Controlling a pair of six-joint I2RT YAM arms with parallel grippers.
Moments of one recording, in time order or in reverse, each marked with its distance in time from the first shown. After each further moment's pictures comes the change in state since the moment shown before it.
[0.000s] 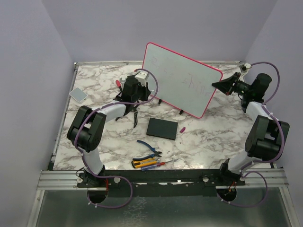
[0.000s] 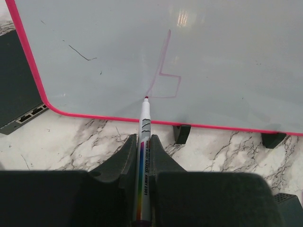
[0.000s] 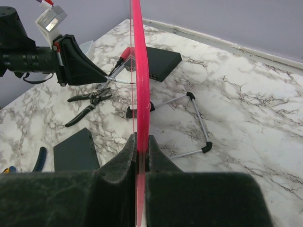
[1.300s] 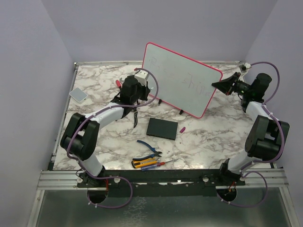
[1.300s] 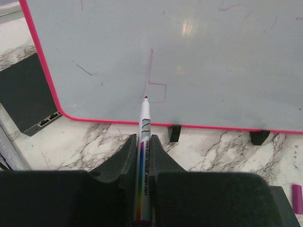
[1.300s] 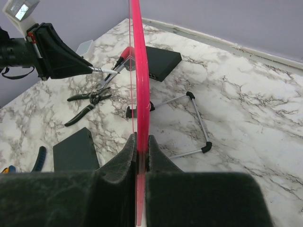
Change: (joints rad) left arm -0.026 -0.127 -0.031 -0.048 -0.050 0.050; right arm 0.001 0.000 0.005 -0.012 0.000 -0.011
